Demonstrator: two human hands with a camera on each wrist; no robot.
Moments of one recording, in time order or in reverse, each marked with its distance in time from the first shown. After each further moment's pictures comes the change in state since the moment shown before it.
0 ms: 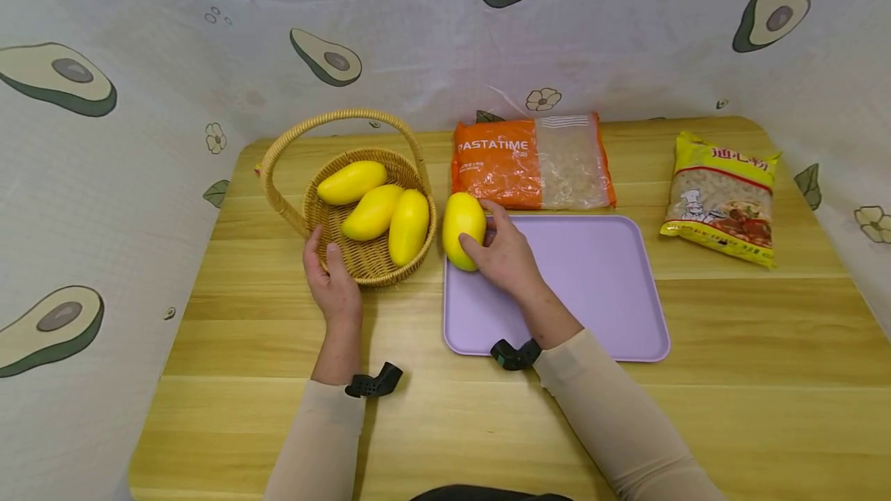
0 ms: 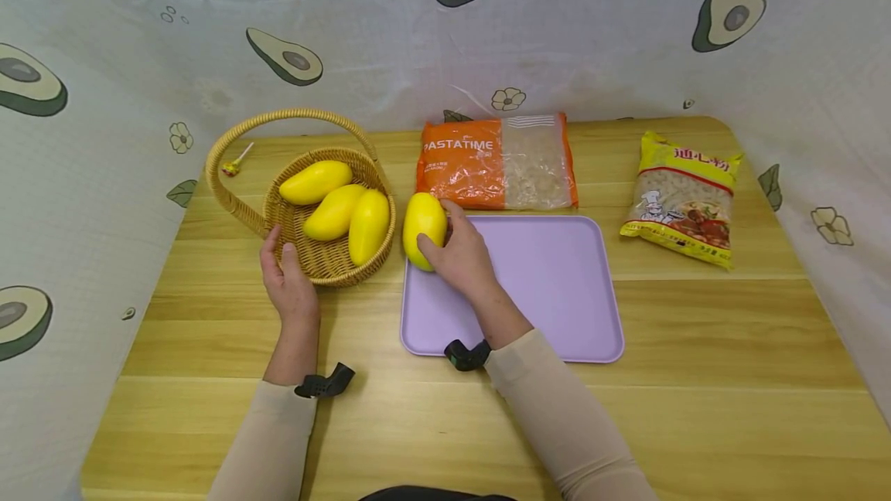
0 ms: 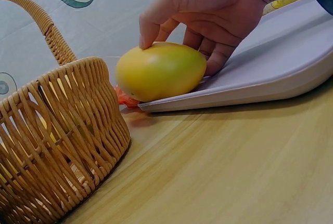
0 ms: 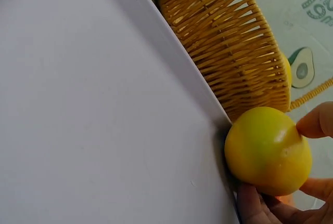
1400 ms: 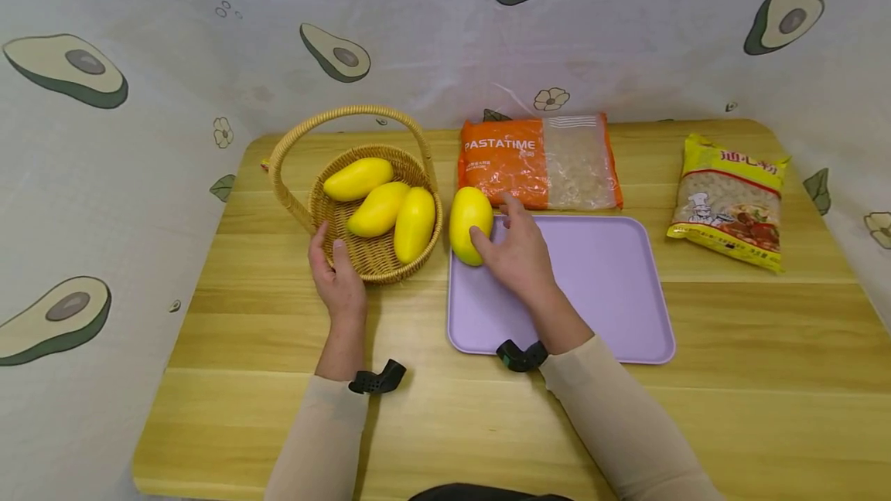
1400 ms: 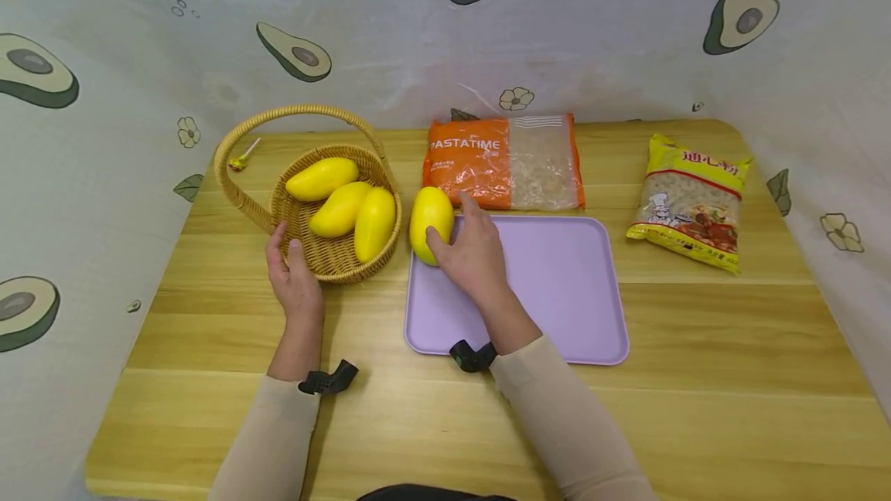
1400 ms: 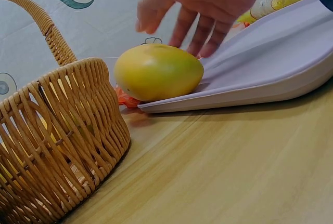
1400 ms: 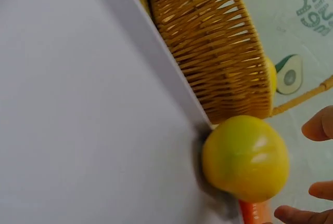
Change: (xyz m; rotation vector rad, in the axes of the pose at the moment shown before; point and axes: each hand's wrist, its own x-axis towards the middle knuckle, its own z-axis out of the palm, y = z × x) left_hand 0.000 0.000 -0.001 0.019 -0.015 -0.002; right_hand -0.011 -0.011 -0.010 -0.138 0.123 -0.070
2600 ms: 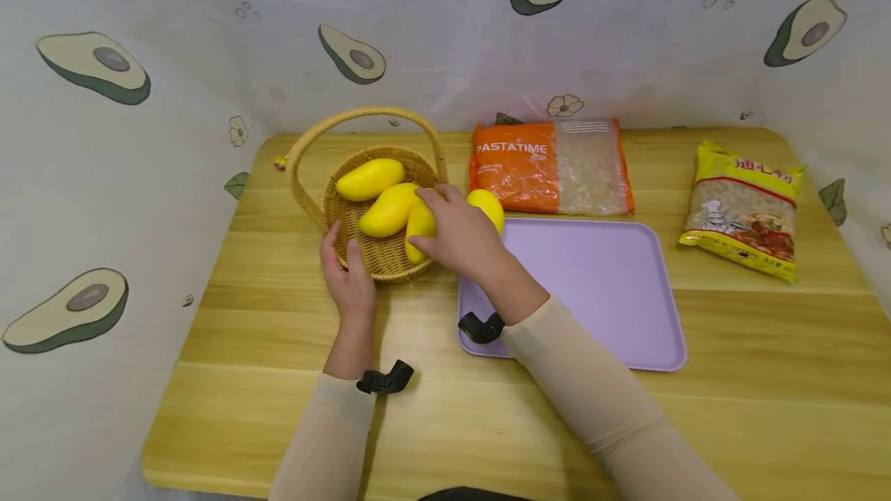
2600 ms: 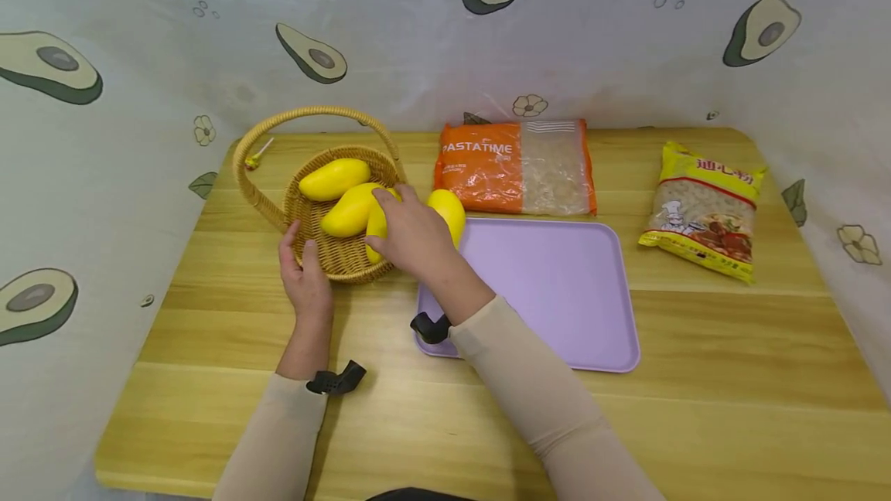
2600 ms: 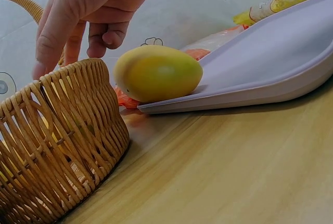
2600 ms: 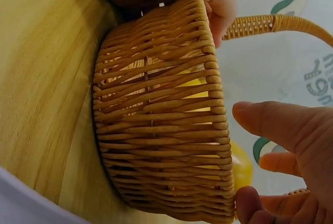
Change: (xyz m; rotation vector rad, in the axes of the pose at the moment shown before) left_hand 0.001 -0.001 0.002 -0.015 0.017 0.008; right_hand 0.018 -0.085 0.030 -0.395 -0.273 -0.315
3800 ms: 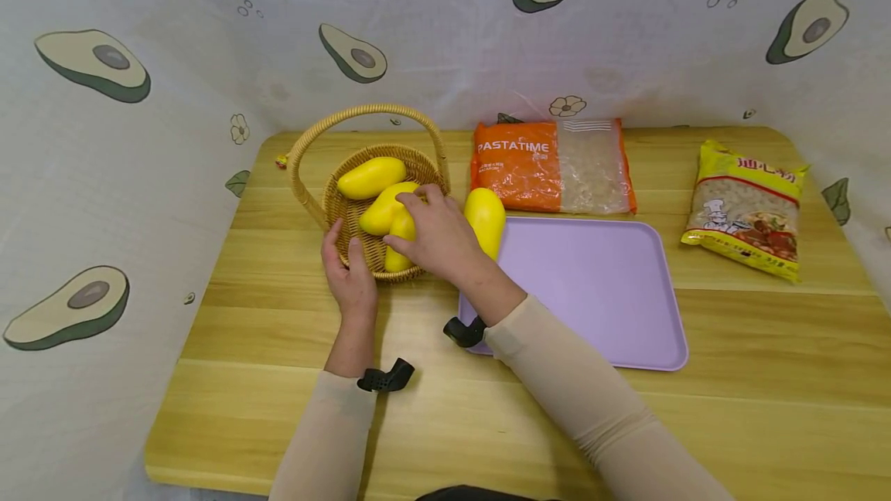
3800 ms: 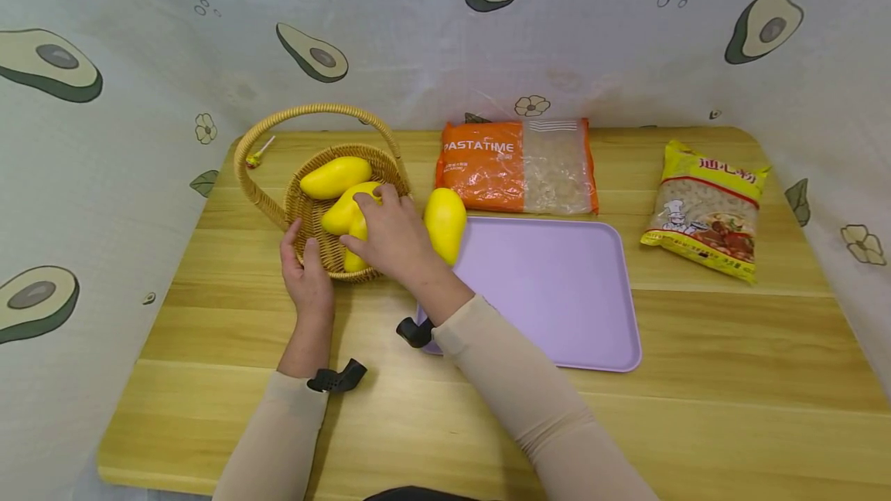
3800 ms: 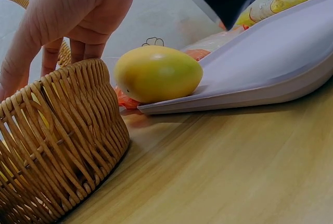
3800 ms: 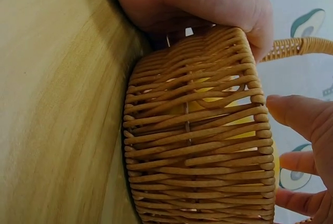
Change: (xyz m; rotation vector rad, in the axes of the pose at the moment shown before) left_hand 0.000 -0.001 0.000 0.027 -0.004 -0.019; right_hand 0.010 -0.016 0.024 -0.027 0.103 -0.083
